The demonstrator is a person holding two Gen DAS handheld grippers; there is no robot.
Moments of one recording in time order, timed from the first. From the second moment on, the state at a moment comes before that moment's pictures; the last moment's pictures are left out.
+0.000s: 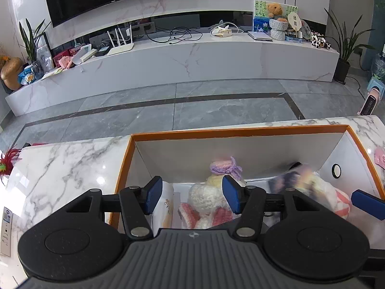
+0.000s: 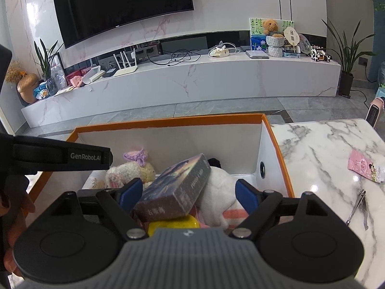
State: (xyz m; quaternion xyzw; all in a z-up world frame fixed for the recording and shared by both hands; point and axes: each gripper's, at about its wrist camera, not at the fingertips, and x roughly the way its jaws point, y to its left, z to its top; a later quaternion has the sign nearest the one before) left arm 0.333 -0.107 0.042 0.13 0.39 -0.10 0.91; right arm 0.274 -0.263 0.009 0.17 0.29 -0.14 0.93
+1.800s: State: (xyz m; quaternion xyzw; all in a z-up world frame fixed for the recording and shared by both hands) left arm 0.186 -0.062 0.084 0.10 0.36 0.00 0.93; right arm 0.190 -0.207 0.043 0.09 0.32 -0.13 0.93
